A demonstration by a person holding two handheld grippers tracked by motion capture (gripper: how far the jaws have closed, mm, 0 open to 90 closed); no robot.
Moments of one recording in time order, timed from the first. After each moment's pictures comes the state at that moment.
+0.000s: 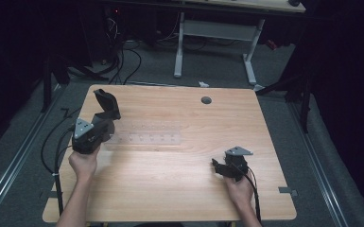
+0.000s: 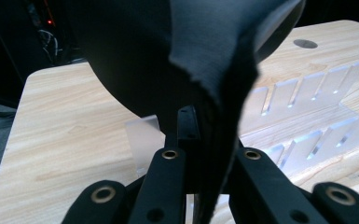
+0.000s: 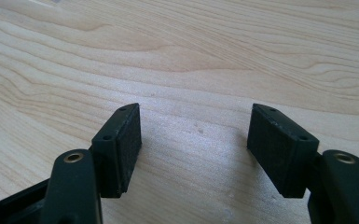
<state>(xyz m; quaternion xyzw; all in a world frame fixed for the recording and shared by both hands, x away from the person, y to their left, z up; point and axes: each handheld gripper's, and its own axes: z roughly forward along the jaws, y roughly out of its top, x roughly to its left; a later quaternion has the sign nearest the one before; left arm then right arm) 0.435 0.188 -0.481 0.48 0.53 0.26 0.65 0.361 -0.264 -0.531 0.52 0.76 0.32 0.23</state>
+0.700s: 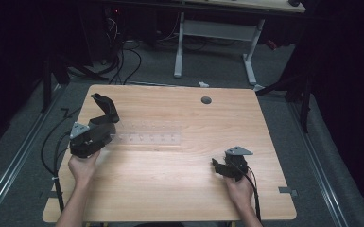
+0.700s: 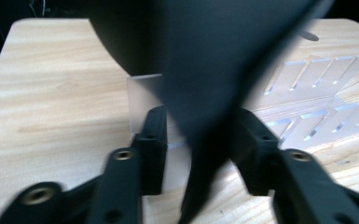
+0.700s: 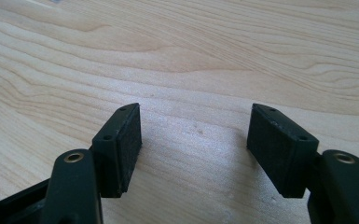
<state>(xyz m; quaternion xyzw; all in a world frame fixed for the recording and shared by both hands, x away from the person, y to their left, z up) 0.434 0.205 -0.488 0.46 0.60 0.21 0.63 0.361 -0.263 -0.531 0.52 0.76 0.32 0.23</state>
